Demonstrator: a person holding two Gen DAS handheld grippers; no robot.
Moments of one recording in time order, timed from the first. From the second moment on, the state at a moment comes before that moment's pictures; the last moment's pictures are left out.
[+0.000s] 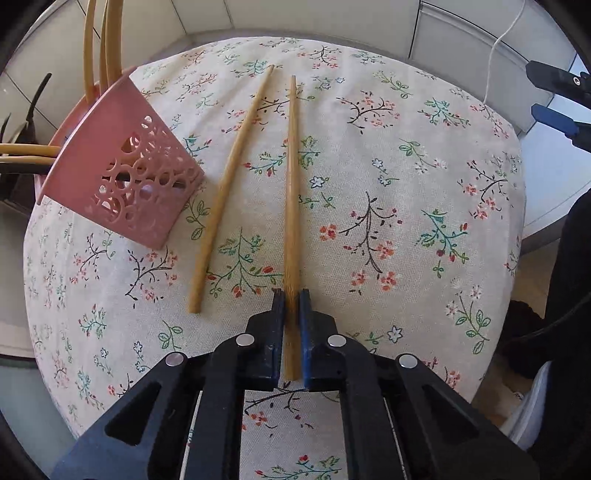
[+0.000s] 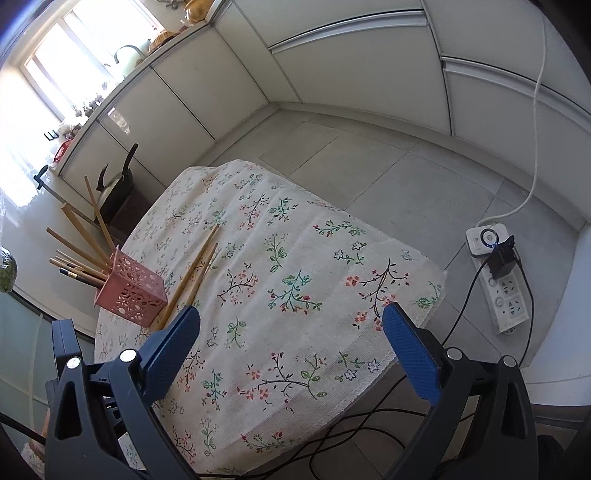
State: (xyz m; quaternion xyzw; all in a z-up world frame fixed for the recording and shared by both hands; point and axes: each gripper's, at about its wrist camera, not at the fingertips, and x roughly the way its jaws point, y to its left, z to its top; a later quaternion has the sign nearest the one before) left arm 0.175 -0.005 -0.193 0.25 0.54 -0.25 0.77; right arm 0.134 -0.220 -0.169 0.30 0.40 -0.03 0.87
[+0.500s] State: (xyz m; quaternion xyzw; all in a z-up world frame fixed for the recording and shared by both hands) left arm 0.152 -0.028 -0.184 0.27 0.53 -0.29 0.75; right arm 0.130 -0.237 -0.173 0.36 0.40 -0.03 0.84
